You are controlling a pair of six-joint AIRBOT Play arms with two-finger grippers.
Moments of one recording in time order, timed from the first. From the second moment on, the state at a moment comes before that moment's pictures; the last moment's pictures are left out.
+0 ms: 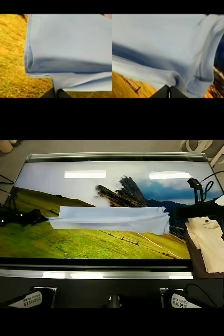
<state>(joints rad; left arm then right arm) 0.33 -1.28 1.09 0.96 -1.19 -1.29 -0.29 -1.34 1.20 -0.97 1.17 0.90</state>
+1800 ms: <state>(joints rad) 0.25 -1.50 1.42 0.90 -1.18 -1.36 -0.36 -1.75 1.36 -1.00 1.21 0.89</state>
